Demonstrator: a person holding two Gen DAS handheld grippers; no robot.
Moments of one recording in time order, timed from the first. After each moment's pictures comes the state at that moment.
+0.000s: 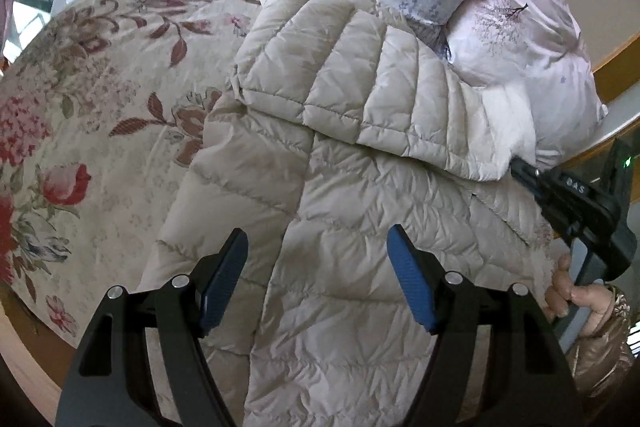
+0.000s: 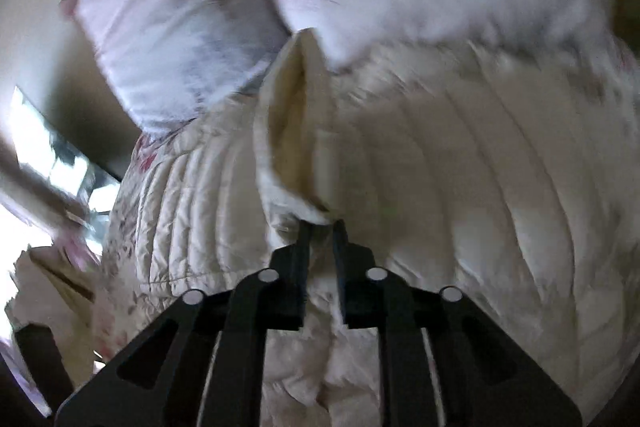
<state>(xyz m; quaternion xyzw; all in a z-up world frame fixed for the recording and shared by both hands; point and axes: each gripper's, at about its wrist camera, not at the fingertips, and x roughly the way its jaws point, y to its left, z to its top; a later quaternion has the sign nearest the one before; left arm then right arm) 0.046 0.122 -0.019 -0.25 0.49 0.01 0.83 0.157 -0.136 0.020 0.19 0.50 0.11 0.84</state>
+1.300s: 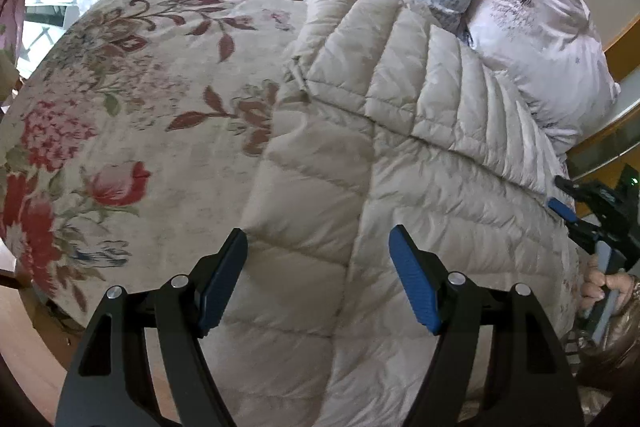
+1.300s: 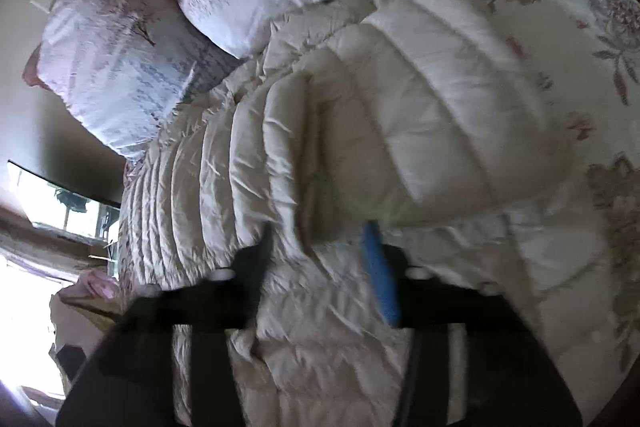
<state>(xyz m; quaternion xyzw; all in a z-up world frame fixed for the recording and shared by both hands) 0.025 0.153 -0.025 -0.21 0.52 0.02 0.83 0.136 -0.218 -0.005 0.28 0.54 0.08 0.79</state>
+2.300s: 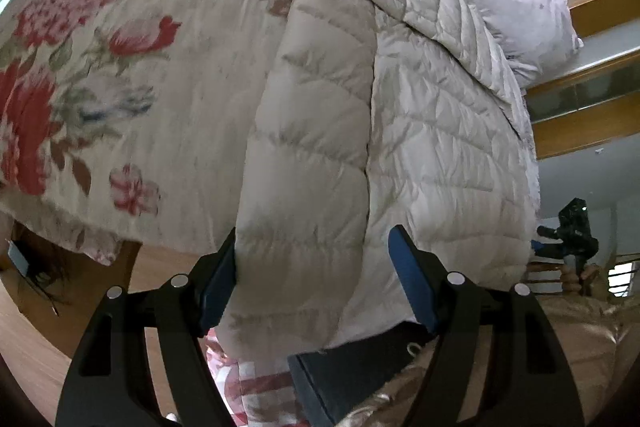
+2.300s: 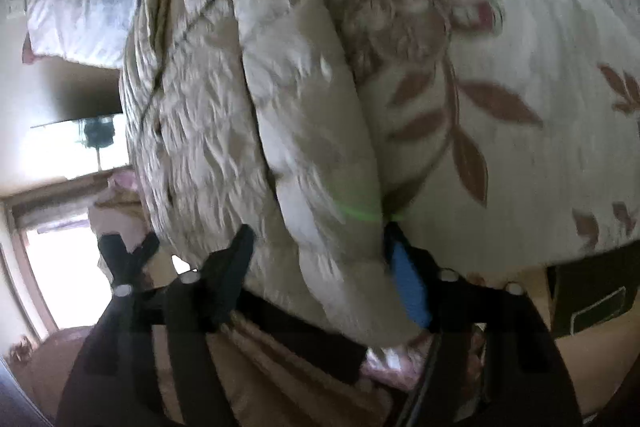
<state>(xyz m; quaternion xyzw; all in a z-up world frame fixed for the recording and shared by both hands) -0.049 0.176 -0.053 -0.25 0.59 -0.10 0.76 -0.013 -0.368 -0.060 0.32 0.72 0.16 0.60</state>
